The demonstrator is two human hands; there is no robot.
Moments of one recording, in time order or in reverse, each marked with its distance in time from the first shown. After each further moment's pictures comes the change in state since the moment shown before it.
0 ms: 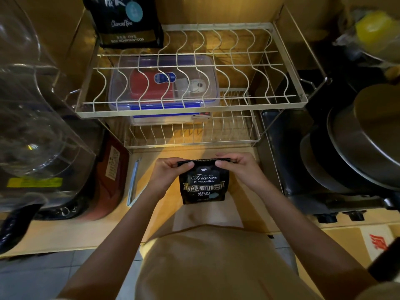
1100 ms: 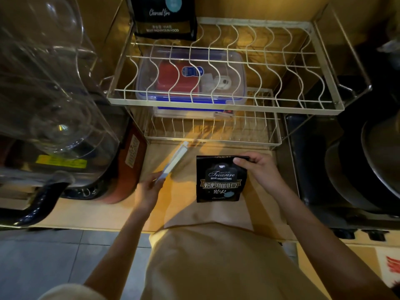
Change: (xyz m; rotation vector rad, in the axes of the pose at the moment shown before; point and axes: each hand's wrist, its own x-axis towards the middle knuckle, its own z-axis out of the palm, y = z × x) left_hand -0.052 -0.077 -0.061 0.281 0.487 -0.195; right_hand 0.009 0.007 0.009 -0.023 0.012 -0.045
